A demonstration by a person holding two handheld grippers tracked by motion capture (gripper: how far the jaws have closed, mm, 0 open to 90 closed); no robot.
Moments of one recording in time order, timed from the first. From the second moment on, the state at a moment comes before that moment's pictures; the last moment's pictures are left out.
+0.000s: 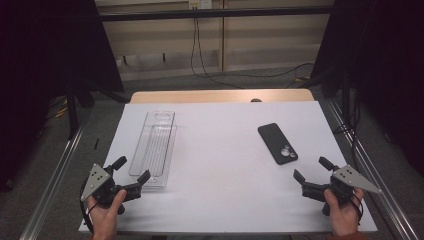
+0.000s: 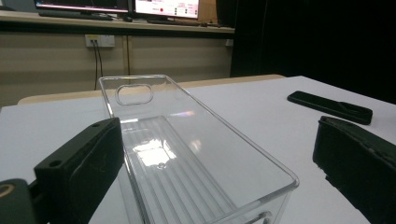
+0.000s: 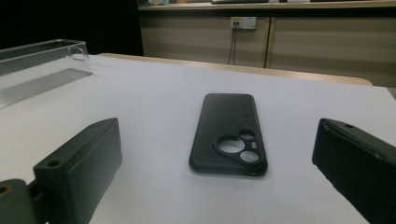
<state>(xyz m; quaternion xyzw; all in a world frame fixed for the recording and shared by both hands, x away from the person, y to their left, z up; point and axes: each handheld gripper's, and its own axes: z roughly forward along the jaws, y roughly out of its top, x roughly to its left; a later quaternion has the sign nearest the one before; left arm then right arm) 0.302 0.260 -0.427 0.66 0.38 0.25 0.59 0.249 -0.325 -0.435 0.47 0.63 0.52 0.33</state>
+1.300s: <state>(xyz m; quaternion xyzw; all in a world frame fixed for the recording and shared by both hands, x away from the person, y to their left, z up) 0.300 0.261 -0.428 0.67 0.38 0.24 0.59 0.272 -0.305 -0.432 0.44 0.65 0.53 0.32</state>
